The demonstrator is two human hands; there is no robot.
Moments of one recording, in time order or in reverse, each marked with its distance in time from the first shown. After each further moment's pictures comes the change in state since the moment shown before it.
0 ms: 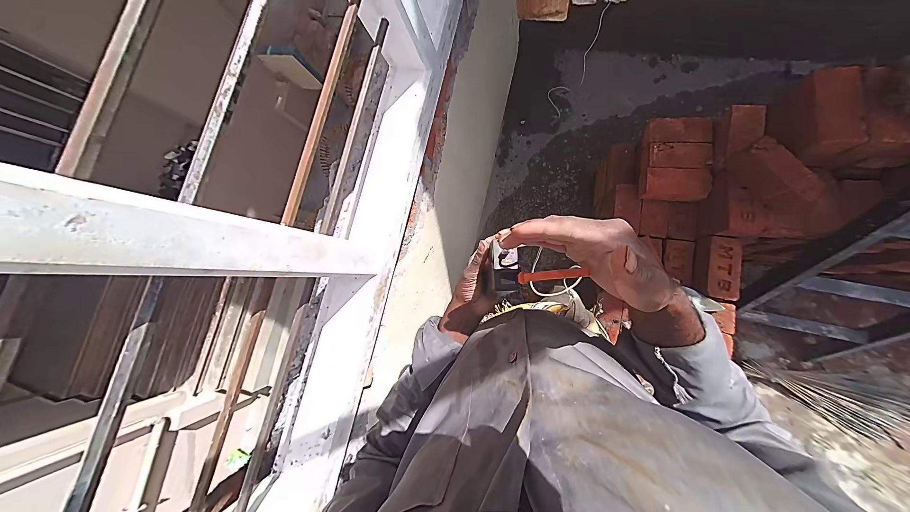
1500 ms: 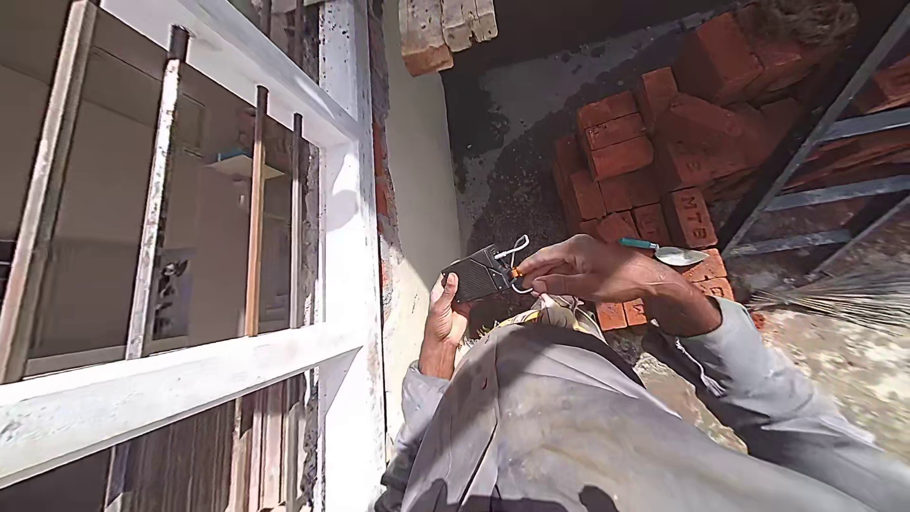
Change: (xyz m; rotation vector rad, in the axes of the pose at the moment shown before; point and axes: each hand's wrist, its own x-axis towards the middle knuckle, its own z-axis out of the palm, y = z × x) left_hand 0.021 0.019 -0.004 0.444 0.177 0.092; right_hand -0.060 -0.008 -0.034 -0.303 0.073 0.567
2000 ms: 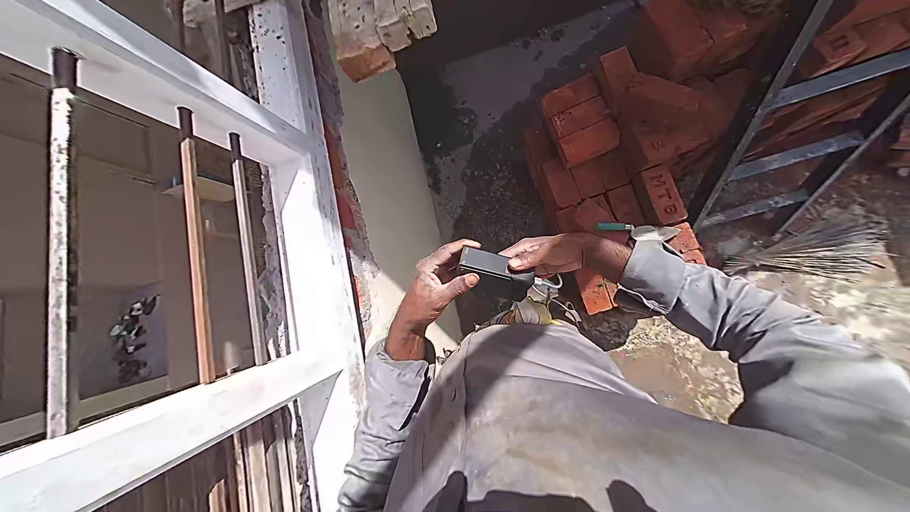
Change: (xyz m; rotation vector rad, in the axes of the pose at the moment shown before) left_hand 0.039 0.042 0.064 0.674 -0.697 0.179; right_hand 0.024 0.092 -0.008 0.748 -0.318 0.090
